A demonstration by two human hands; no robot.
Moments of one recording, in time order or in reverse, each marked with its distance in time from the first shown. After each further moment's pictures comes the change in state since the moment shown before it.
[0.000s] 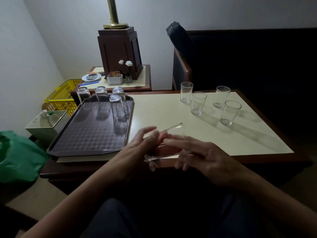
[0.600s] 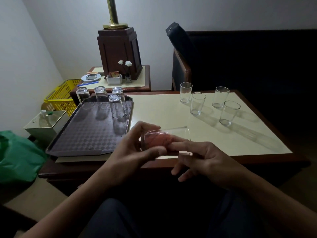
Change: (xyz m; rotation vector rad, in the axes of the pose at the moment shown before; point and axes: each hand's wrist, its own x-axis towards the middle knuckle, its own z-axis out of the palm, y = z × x) left_hand 0.000 -0.004 -0.002 0.032 0.109 0.281; right_hand -0.003 -0.002 0.005 0.450 -0.028 0.181
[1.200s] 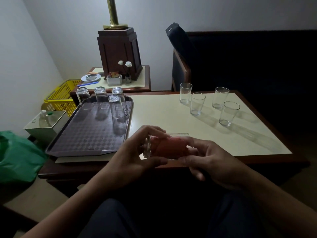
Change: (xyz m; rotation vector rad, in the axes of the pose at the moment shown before) left_hand -0.004 0.000 -0.001 0.272 -0.075 0.175; right_hand 0.000 -0.007 -0.004 0.021 0.015 0.052
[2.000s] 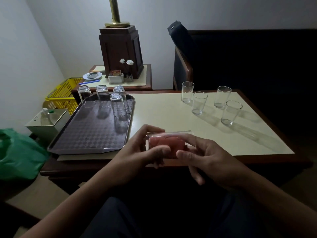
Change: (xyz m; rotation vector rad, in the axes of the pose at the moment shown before) left_hand 0.002 0.011 0.005 -0.324 -0.003 -0.264; right_hand 0.000 -0.006 0.011 -0.048 0.035 -0.010
